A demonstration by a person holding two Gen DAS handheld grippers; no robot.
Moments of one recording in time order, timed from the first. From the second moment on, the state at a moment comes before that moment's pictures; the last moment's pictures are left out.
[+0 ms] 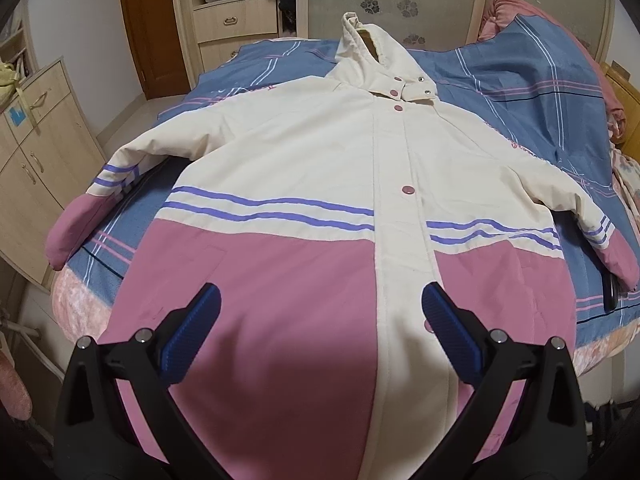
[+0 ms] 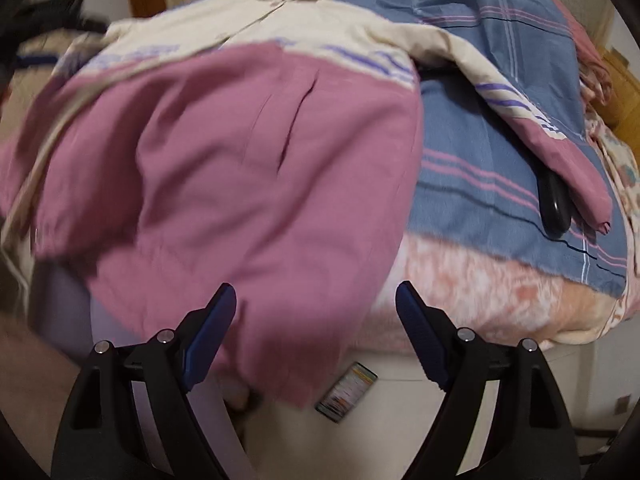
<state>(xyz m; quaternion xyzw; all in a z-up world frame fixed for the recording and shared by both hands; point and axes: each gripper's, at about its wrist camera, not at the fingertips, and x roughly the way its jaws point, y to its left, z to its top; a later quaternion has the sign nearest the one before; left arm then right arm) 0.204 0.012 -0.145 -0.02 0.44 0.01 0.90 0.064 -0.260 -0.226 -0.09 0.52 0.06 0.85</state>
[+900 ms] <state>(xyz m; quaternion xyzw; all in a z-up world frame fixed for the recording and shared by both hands) 0.205 -0.031 -0.145 0.02 0.45 -0.02 0.89 0.058 -0.515 -0.124 0.25 0.43 -0.07 0.86</state>
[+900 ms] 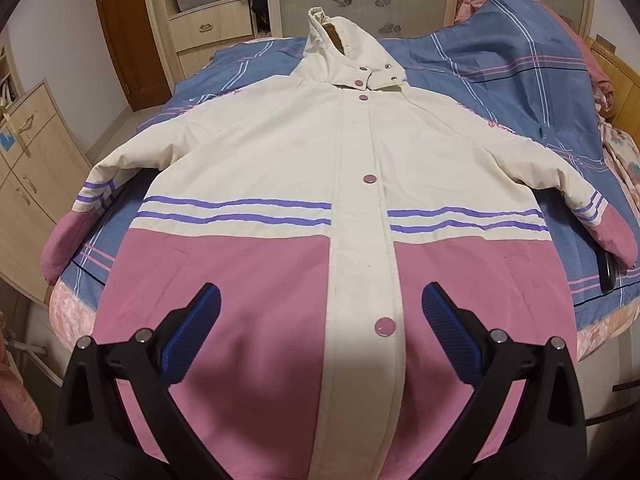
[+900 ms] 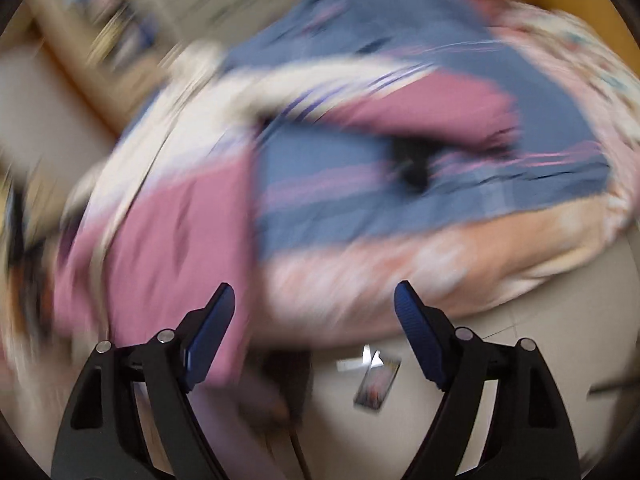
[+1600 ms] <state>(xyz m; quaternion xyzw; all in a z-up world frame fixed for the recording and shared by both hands) 0.226 0.027 -0.150 -0.01 0.45 0.04 0.89 0.232 -0.433 -0.001 0.25 0.23 0.03 0.94</state>
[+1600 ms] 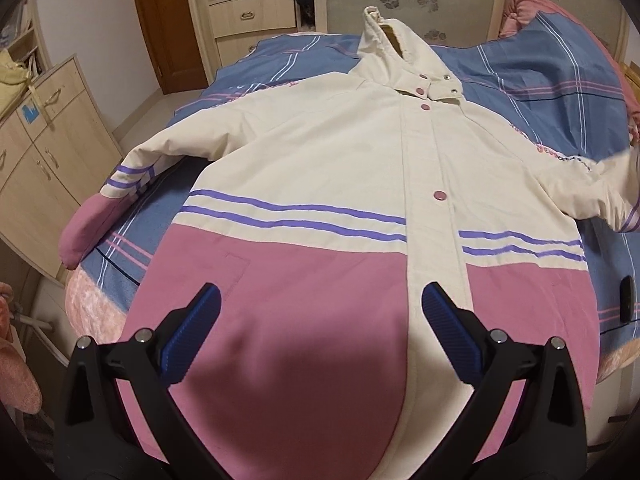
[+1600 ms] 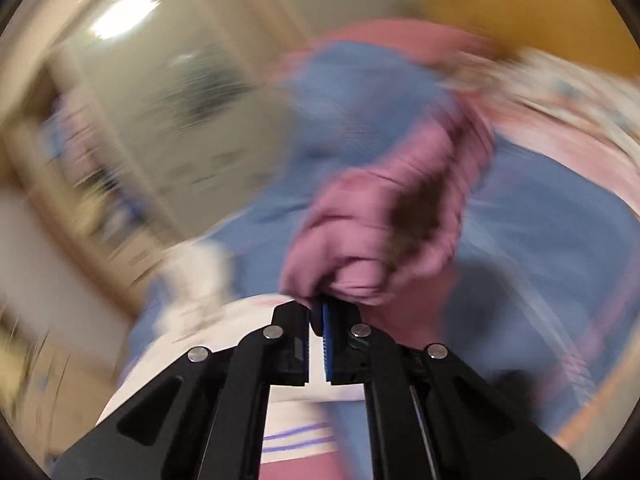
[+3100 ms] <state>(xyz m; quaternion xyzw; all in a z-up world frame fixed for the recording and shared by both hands) 0.385 0.019 -0.182 0.09 0.49 0.07 0.87 0.317 -0.321 -0.131 0.06 0.37 0.08 0.92</state>
